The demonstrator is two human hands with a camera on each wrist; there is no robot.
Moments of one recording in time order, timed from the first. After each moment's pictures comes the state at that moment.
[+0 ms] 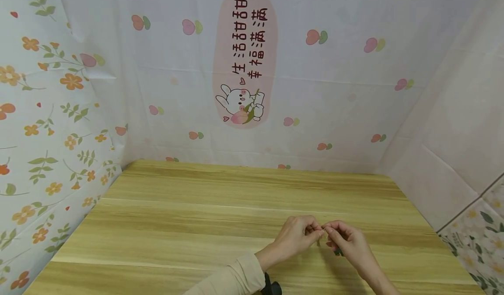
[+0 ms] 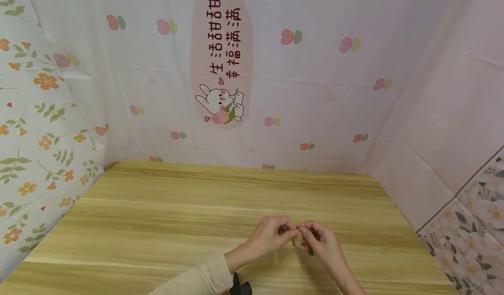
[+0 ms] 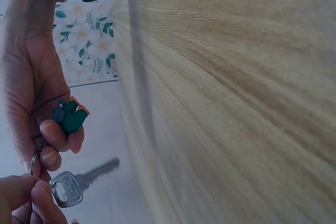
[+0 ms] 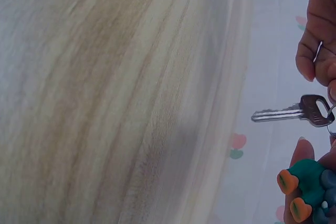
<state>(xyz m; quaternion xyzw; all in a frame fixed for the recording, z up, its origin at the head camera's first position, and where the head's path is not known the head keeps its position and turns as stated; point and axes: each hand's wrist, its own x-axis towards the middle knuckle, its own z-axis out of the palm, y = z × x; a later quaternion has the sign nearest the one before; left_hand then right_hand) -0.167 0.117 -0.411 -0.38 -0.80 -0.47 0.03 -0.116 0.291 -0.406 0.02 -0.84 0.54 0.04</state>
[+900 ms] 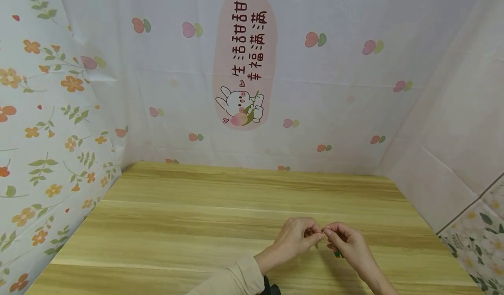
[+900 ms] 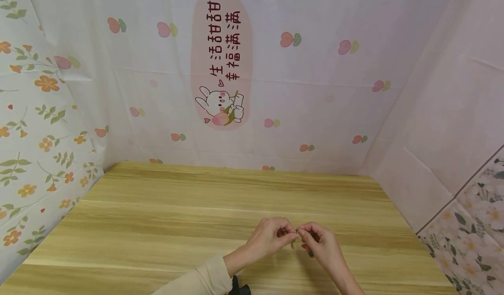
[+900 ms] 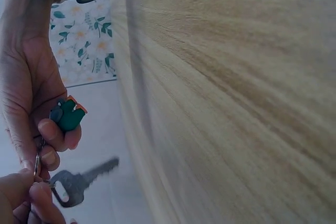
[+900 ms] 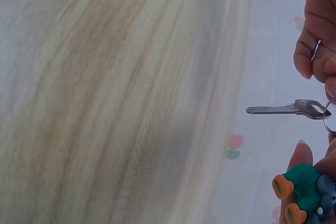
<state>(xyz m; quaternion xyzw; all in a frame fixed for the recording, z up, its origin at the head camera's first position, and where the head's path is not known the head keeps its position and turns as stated) -0.164 0.115 -0.410 -0.38 -0.80 -0.45 0.05 -0.117 0.289 -0.405 0.04 -0.86 0.51 0.06</state>
